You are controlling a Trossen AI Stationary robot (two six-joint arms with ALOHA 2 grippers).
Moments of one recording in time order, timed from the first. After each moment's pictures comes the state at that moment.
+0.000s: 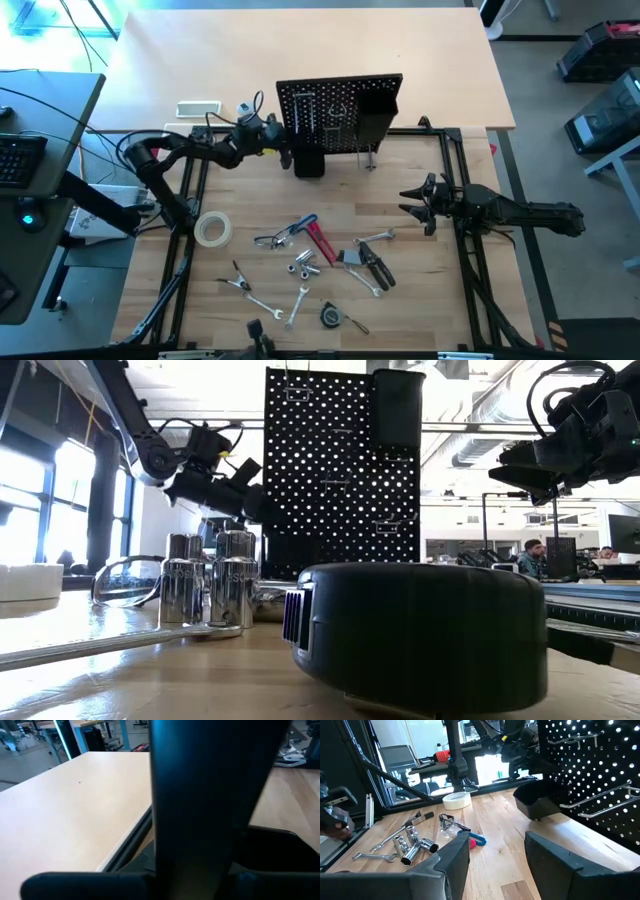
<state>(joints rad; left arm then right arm) 0.75 1.70 0.68 0.75 0.32 0.21 -0.07 0.09 0.01 0.03 0.07 0.16</state>
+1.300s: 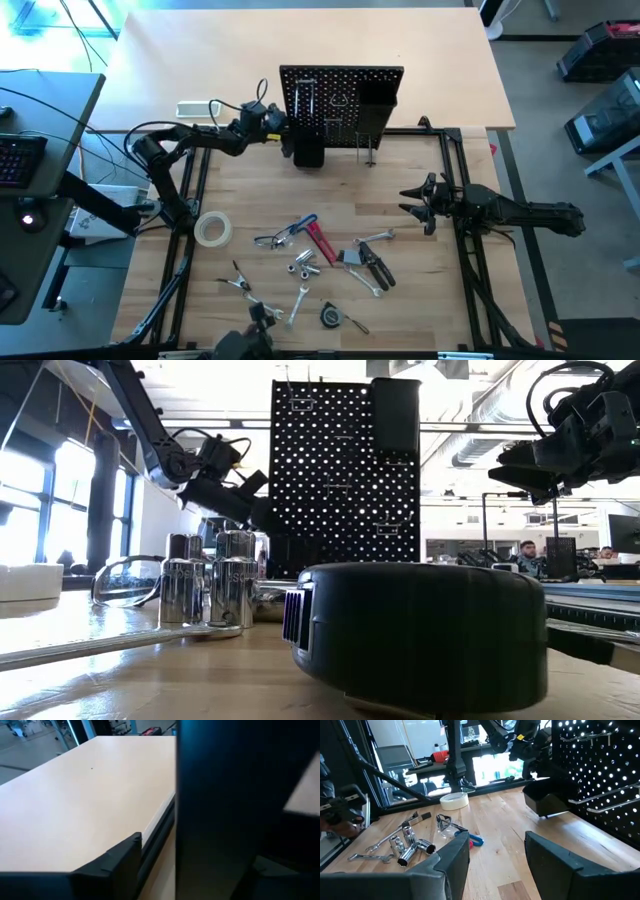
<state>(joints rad) 0.82 1.78 0.82 0.63 0.34 0.26 -0.07 0.09 0.01 0.03 0.08 0.15</state>
